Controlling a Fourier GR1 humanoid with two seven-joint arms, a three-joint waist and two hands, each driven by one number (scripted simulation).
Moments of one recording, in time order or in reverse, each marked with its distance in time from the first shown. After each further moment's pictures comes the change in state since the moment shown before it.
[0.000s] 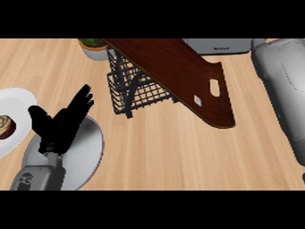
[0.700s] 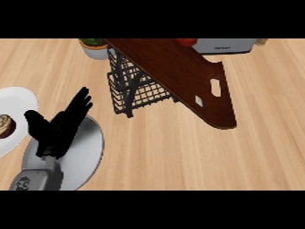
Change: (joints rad) left arm 0.028 0.001 0.002 -0.019 0.001 -0.014 -0.014; right arm 0.548 -0.431 -0.319 -0.494 -0.375 0.516 0.022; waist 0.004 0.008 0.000
